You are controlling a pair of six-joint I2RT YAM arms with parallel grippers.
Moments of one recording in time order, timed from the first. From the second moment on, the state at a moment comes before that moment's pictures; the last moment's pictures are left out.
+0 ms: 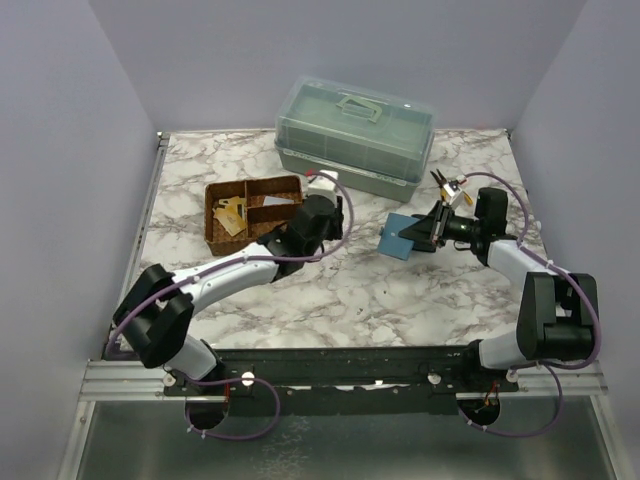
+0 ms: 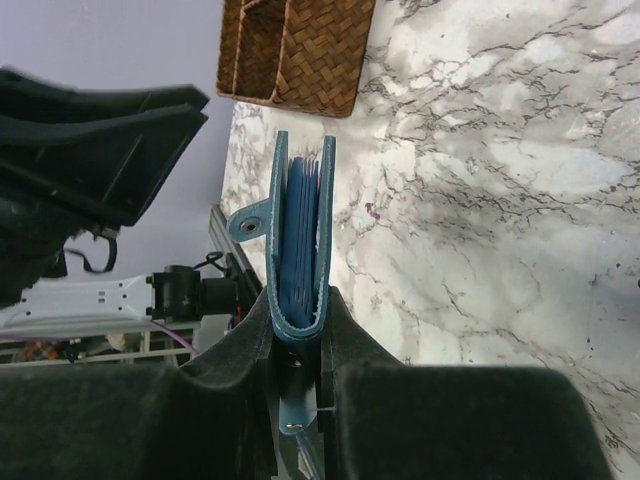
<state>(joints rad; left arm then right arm) -0.87 1.55 1.04 0.07 -0.46 -0.31 -0.05 1.45 0.69 0.14 -1.07 0.58</state>
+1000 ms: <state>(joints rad) -0.76 1.65 0.87 0.54 0.36 -0.81 -0.05 1.40 0.69 0.16 -1.30 0.36</state>
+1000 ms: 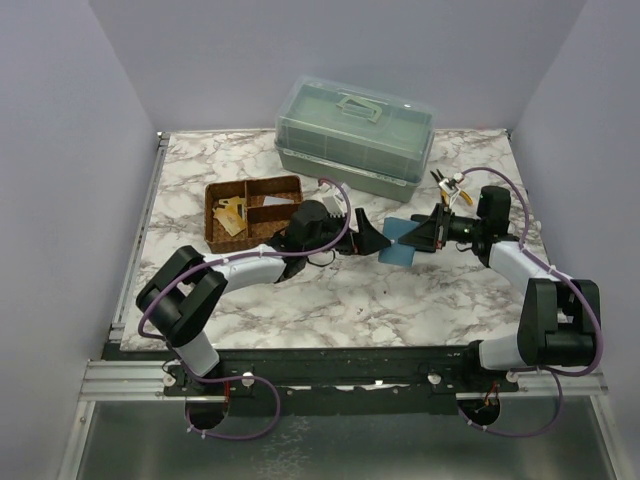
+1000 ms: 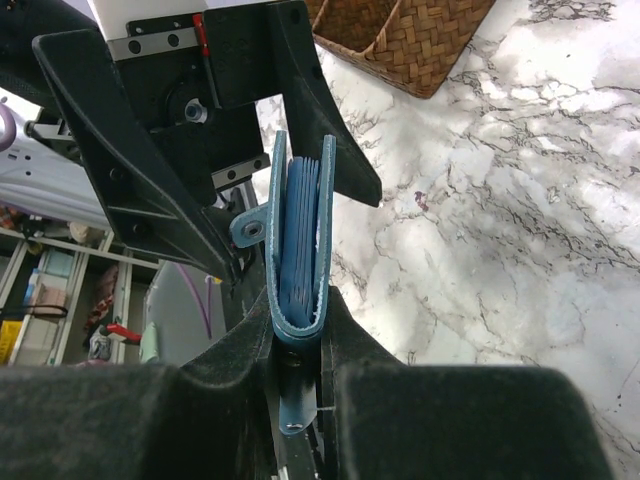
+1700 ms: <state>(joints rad) -0.80 1.62 0.87 0.47 0.13 -0.80 -0.05 1.41 0.69 0.16 -1.31 0.34</state>
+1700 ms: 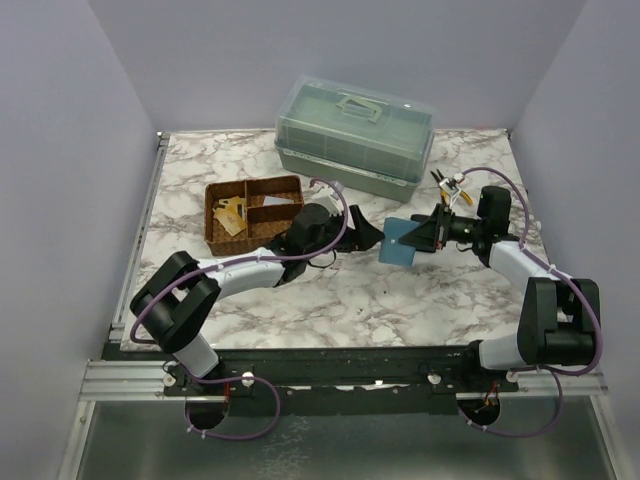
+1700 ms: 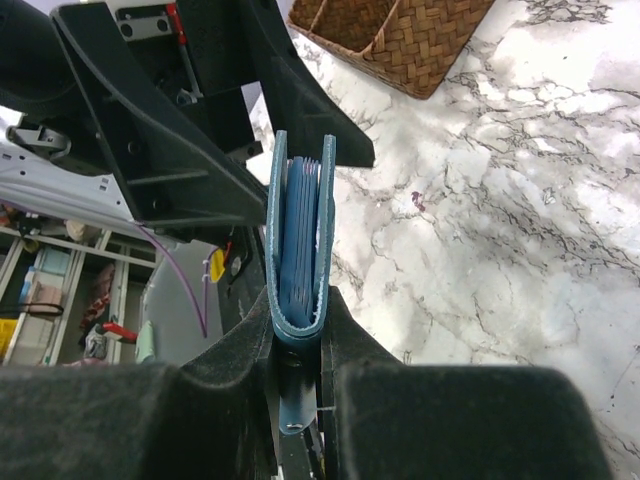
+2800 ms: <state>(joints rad) -0.71 1.71 0.86 0.67 0.46 -0.88 -0.05 1.41 0.69 0.21 -1.38 0.39</state>
